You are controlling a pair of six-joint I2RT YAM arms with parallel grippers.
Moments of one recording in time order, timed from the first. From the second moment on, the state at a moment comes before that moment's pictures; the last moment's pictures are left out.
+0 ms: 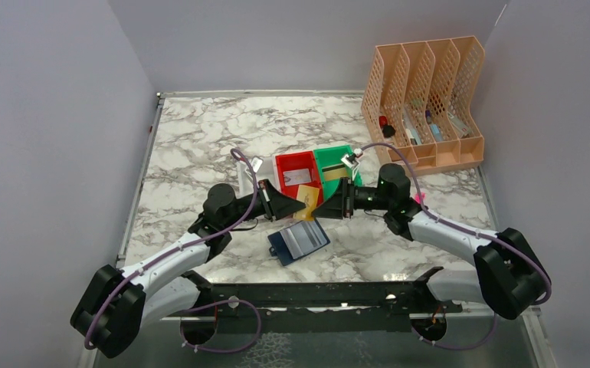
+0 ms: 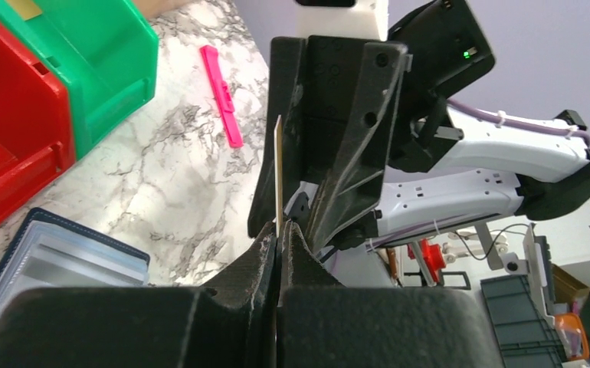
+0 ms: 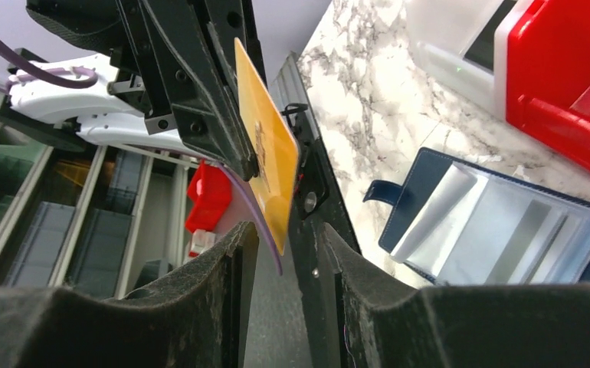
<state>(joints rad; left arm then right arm) -0.59 1.02 0.38 0.62 0.56 -0.98 0.56 1.26 0.54 0.56 -0.89 0.86</state>
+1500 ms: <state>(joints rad) -0.59 1.09 0.30 0.85 0.61 -1.09 0.56 1.23 0.48 0.71 -0.88 0.91</state>
